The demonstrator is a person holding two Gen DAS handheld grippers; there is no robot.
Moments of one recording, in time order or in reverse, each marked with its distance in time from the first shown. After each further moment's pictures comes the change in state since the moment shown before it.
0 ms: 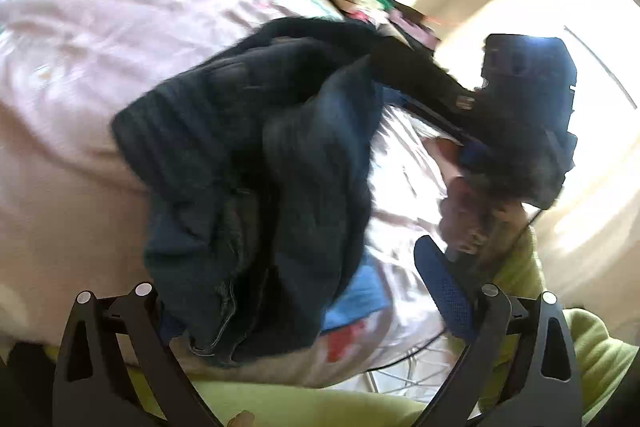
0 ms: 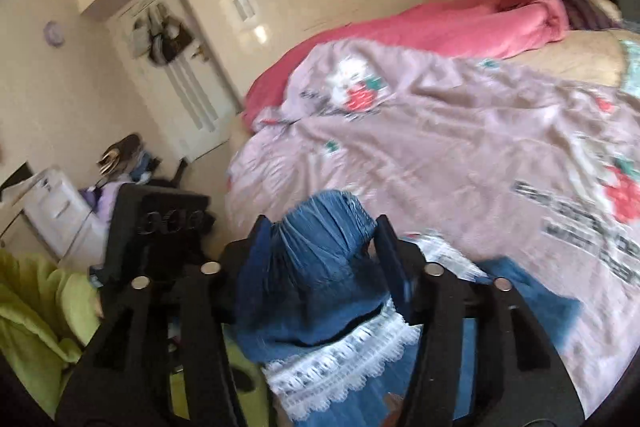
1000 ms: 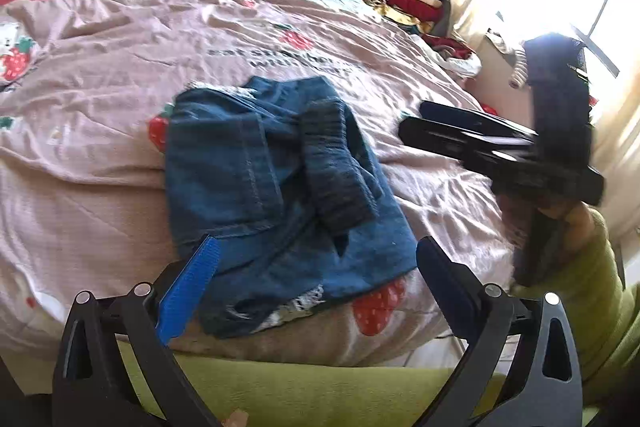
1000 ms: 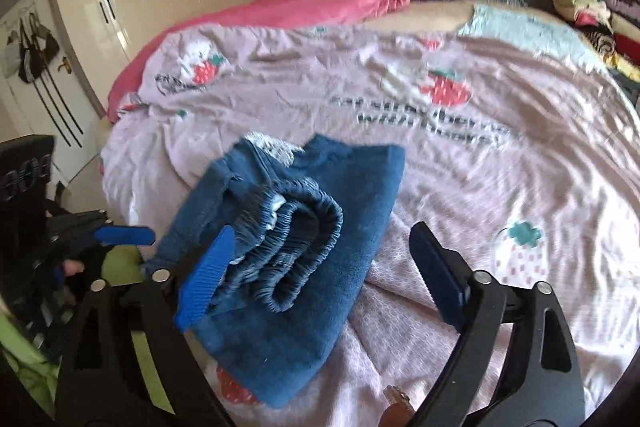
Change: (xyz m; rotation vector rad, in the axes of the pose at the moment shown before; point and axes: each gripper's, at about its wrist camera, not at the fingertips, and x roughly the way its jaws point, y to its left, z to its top) left arm 0.009 -0.052 -0.028 0.255 0.067 0.297; right arm -0.057 -0.007 -0.078 0.113 0.024 -0.471
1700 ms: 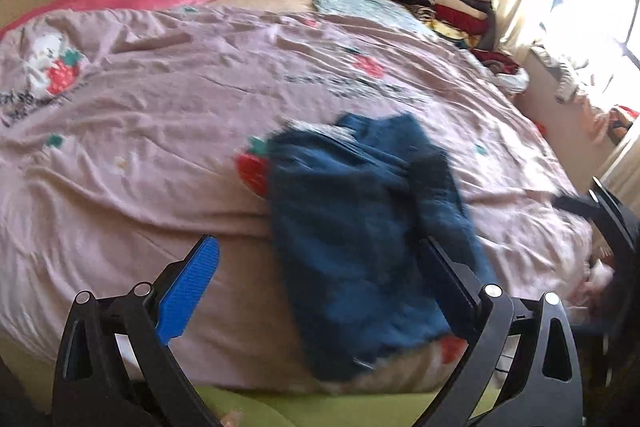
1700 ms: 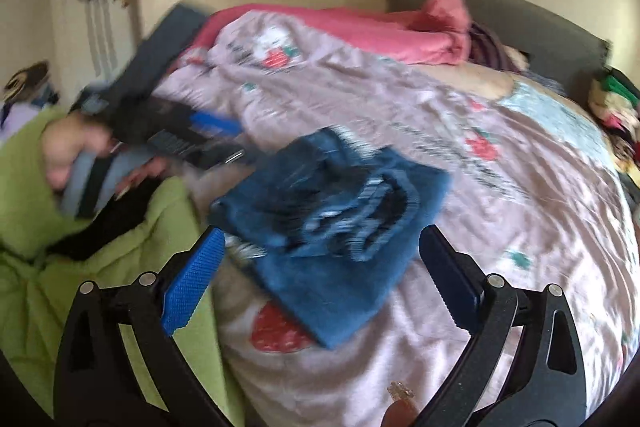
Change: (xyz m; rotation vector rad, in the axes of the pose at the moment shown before) left arm -0.003 0.053 0.033 -0.021 -0.049 0.195; right arm -0.026 0.083 -0.040 -0.368 -0.017 0.069
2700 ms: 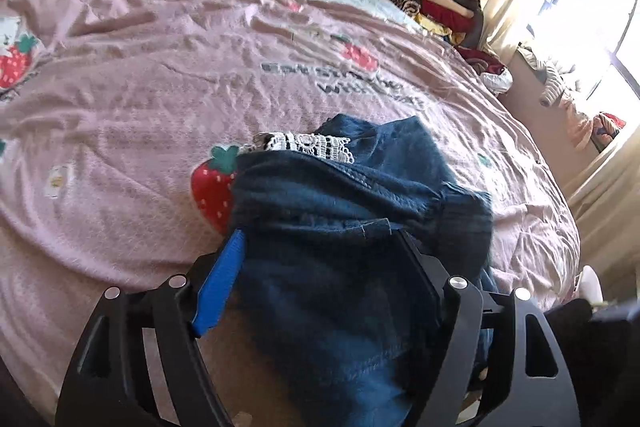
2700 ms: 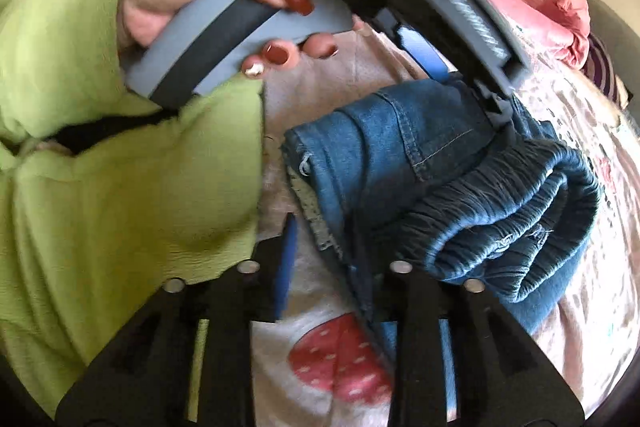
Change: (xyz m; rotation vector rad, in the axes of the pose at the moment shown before) left arm 0.053 0.001 0.014 -0.013 0.026 -0.132; right arm 0.062 0.047 -0.021 -0.229 0.217 0.248
